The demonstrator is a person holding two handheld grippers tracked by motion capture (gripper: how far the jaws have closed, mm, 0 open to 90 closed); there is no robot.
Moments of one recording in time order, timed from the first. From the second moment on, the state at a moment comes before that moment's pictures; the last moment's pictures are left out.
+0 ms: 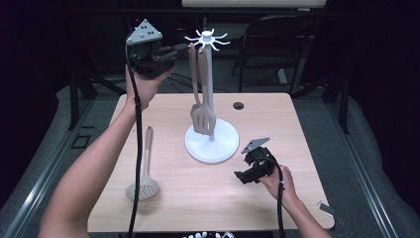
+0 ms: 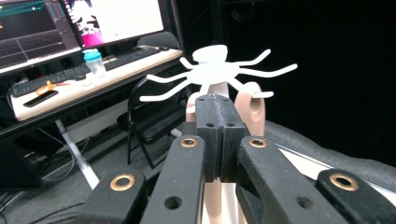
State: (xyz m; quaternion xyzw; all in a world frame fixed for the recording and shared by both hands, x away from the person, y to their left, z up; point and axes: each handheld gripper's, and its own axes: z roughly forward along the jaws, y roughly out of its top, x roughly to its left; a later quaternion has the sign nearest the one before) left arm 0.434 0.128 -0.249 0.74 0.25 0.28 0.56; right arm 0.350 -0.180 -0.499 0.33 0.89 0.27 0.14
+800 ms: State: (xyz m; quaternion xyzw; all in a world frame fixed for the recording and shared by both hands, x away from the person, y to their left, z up) left arm 0.453 0.124 -0.249 0.74 0.27 0.29 0.54; right arm 0.351 -0.181 -0.499 0.33 0.89 0.26 0.14
